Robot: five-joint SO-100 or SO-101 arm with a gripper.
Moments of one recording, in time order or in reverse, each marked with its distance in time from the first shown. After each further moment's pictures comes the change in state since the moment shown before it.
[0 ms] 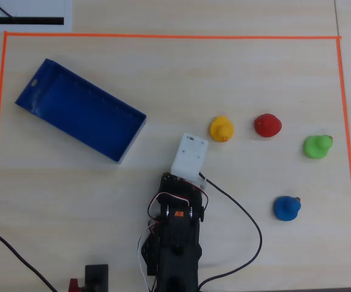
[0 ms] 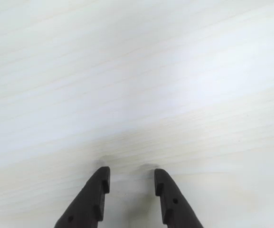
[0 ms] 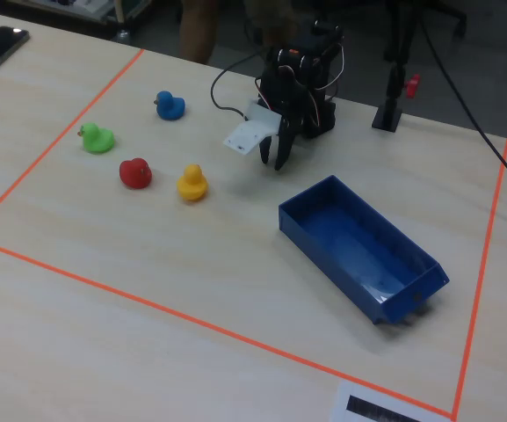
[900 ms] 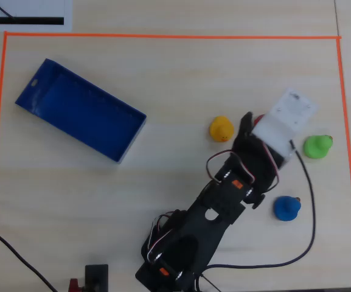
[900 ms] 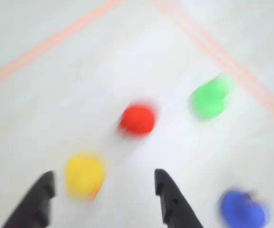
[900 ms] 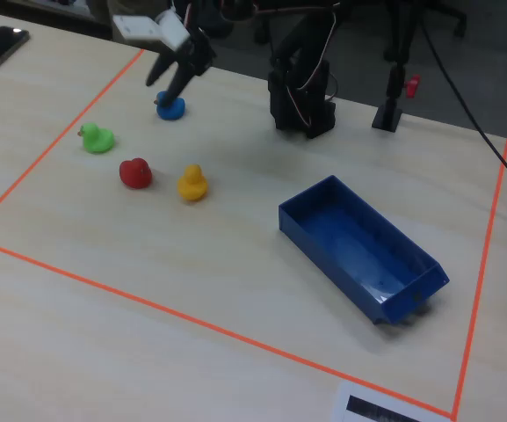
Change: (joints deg) arm 39.2 -58.8 -61.9 -28.9 -17.4
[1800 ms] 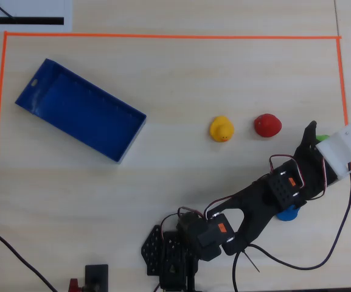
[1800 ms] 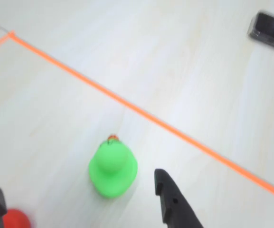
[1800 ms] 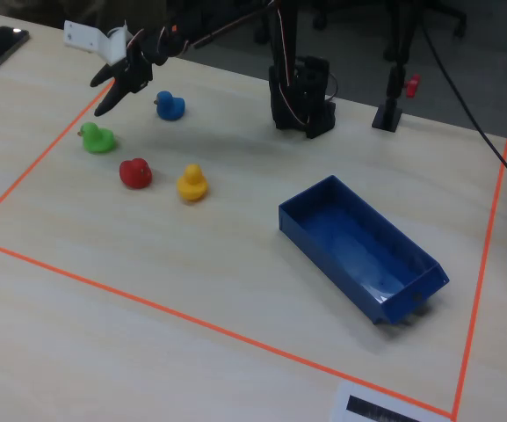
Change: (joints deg) arm 18.1 -38.1 -0.7 -42.4 -4.4
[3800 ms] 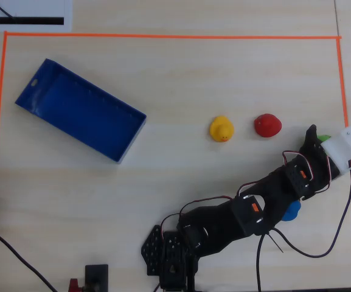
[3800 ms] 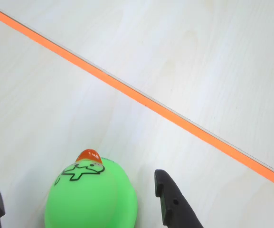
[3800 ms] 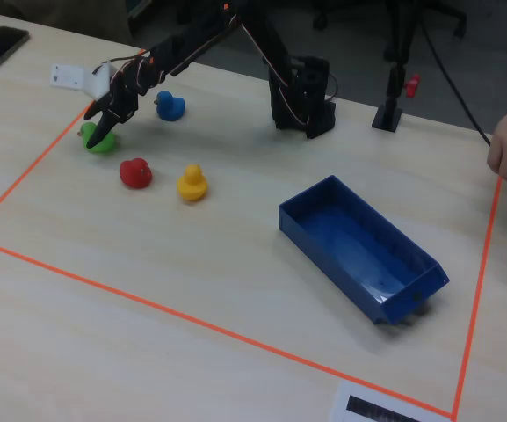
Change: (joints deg) arm 0.9 -27.7 -18.3 -3.6 0.0
